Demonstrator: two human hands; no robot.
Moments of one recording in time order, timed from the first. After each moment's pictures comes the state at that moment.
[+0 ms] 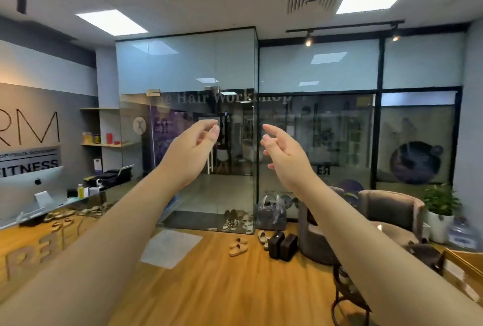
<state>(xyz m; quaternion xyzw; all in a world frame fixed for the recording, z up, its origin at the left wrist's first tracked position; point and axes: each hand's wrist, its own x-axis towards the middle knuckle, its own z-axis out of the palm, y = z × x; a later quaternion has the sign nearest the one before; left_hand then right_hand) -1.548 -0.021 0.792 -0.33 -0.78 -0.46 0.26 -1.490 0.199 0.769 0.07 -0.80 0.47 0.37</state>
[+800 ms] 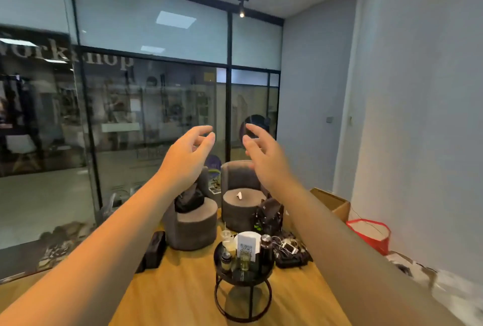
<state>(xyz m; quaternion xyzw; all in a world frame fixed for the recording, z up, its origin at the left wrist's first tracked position) -1.906 0.405 0.727 -0.55 -0.63 -0.55 0.00 -1.744 0.507 0.714 -0.23 -0.76 0.36 0.49</state>
